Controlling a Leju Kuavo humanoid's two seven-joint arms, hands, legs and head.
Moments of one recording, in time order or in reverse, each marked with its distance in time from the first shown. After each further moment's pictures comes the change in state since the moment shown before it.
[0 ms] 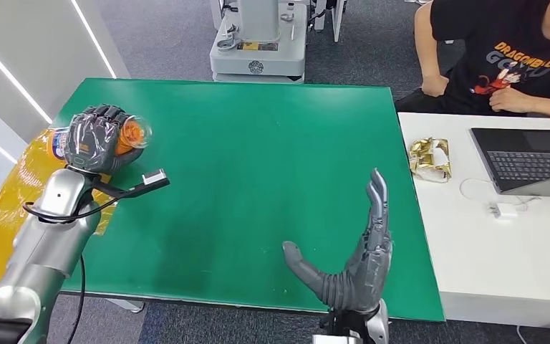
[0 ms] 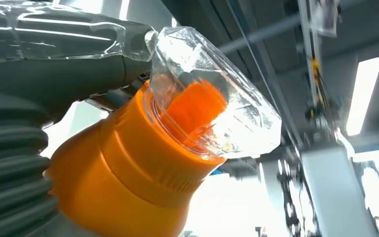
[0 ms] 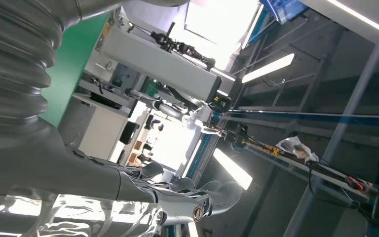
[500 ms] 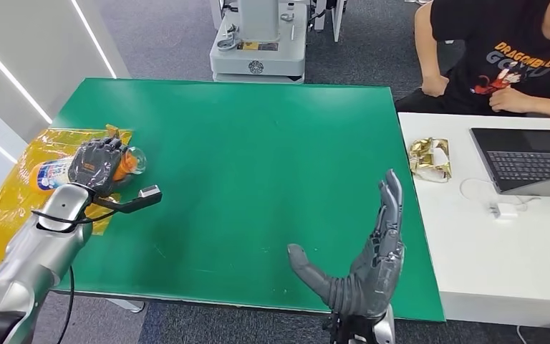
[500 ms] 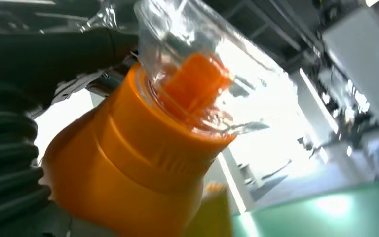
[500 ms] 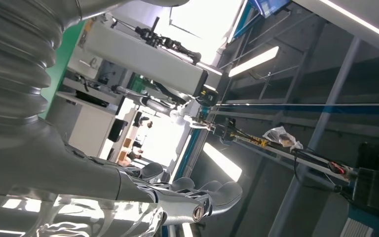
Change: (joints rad) left arm -0.047 0.060 -0.090 0.309 -0.101 -0.038 0.082; right arm 0.007 -0.006 0.005 -0.049 -0.024 0.000 -0.035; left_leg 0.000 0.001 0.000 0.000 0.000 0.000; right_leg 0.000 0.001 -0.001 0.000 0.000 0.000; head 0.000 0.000
